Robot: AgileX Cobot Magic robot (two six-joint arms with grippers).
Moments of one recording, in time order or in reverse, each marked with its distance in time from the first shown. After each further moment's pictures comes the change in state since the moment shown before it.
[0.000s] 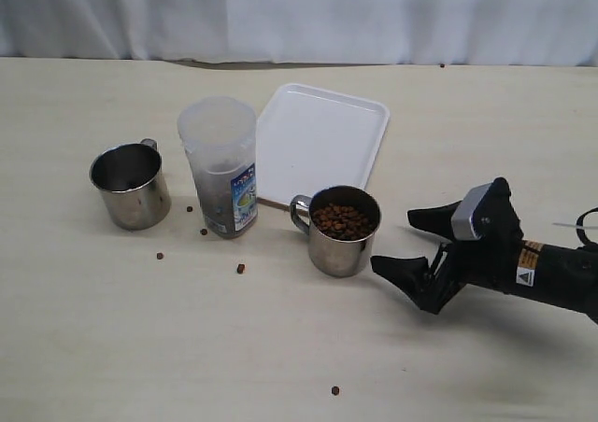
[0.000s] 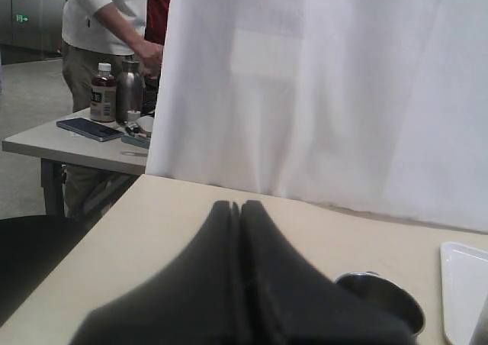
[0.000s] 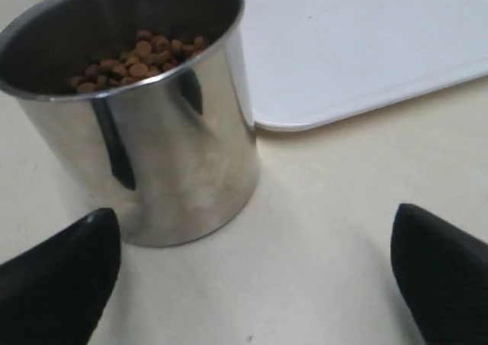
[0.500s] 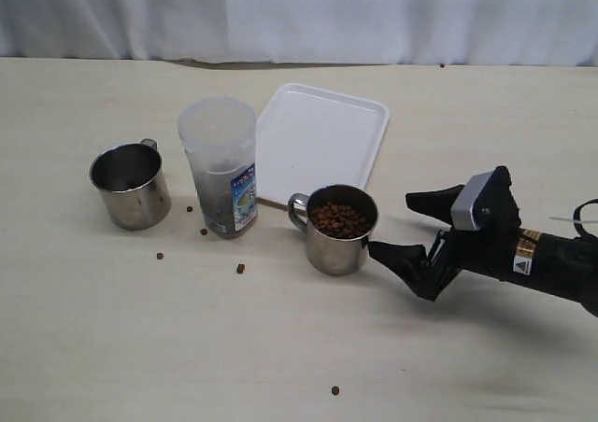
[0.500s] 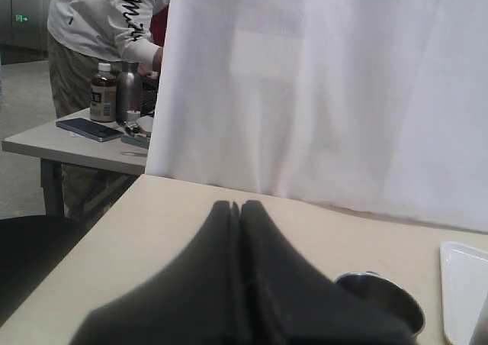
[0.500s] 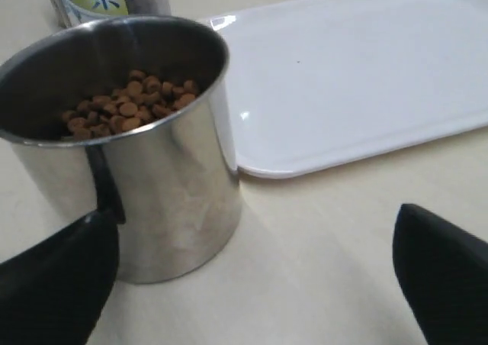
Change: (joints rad) left arm 0.000 0.000 0.000 0.000 0.000 0.000; right arm 0.011 0.000 -0.033 0.009 -0.041 -0.025
